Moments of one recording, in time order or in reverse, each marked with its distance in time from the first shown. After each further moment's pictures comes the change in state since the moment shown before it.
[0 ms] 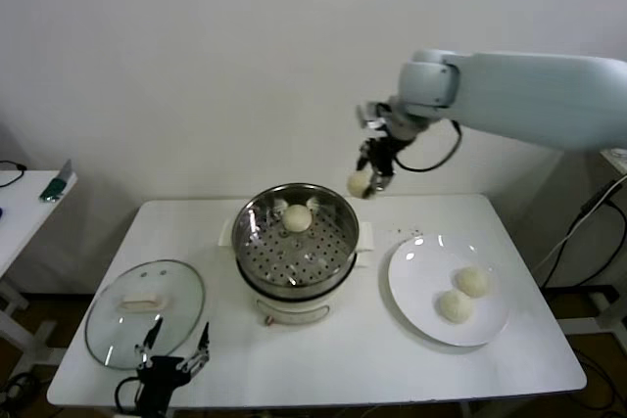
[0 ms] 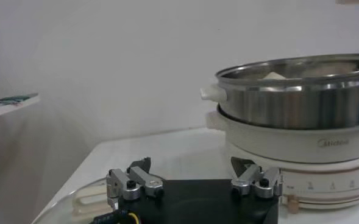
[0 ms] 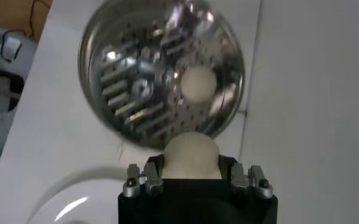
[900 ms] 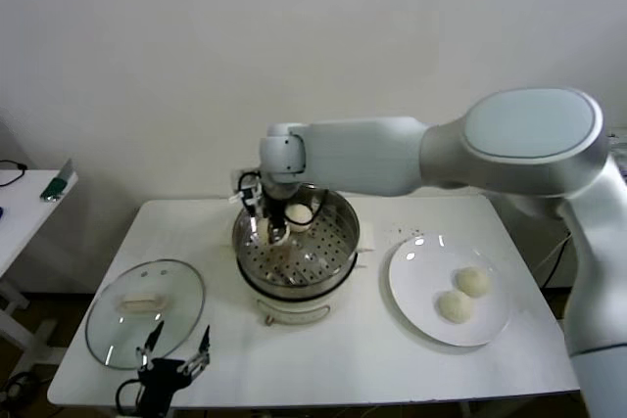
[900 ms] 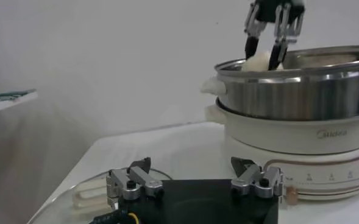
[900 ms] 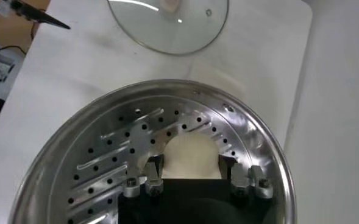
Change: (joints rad) left arm -0.005 -0.001 0.002 0.014 0.010 0.004 0.007; right arm -0.308 0.340 0.034 -0.213 -0.022 -0.114 0.148
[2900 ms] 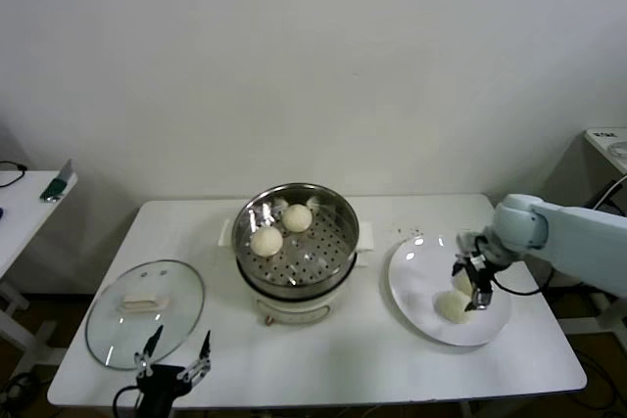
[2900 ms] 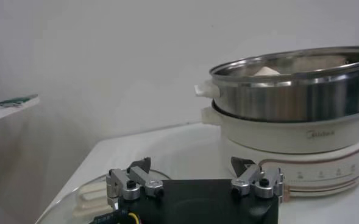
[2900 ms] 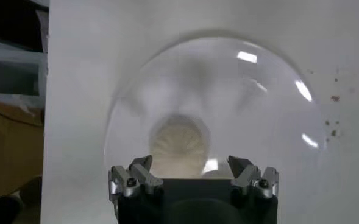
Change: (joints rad) left arm 0.051 -0.031 -0.003 -0.056 0.045 0.011 0.005; right arm -0.320 -0.988 0.184 0.309 -0.600 0.174 -0.171
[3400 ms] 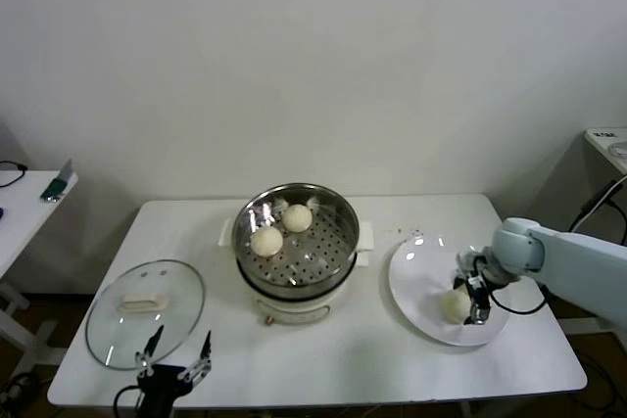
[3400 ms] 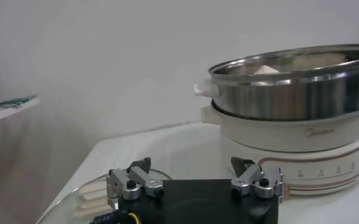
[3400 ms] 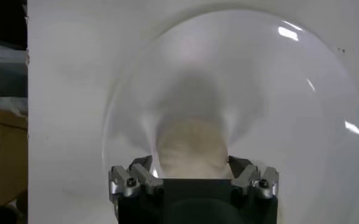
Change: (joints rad) left arm -0.003 -0.001 0.003 -0.001 0.010 0.005 -0.001; right arm -0.149 -0.004 0.128 -0.025 -0.054 -0.014 0.033
